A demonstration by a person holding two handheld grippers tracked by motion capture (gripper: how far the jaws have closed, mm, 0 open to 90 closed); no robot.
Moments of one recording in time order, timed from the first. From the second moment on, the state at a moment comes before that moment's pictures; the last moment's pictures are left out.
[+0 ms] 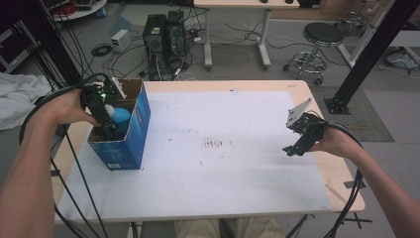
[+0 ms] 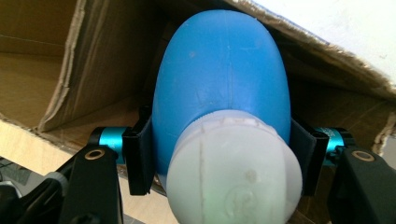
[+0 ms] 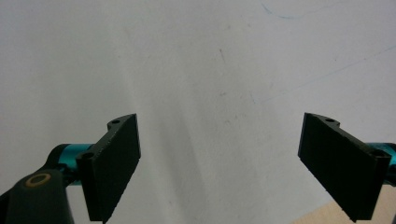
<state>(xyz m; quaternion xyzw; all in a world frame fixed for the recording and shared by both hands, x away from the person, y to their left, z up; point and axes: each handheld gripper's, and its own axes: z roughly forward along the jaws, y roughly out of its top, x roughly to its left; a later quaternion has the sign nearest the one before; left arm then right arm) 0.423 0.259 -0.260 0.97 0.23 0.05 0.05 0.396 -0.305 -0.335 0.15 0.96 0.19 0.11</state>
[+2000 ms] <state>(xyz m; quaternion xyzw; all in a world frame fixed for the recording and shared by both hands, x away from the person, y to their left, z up) 0.424 0.256 -0.261 0.96 0.26 0.05 0.03 0.390 -0.297 -0.347 0.15 0.96 0.20 0.10</state>
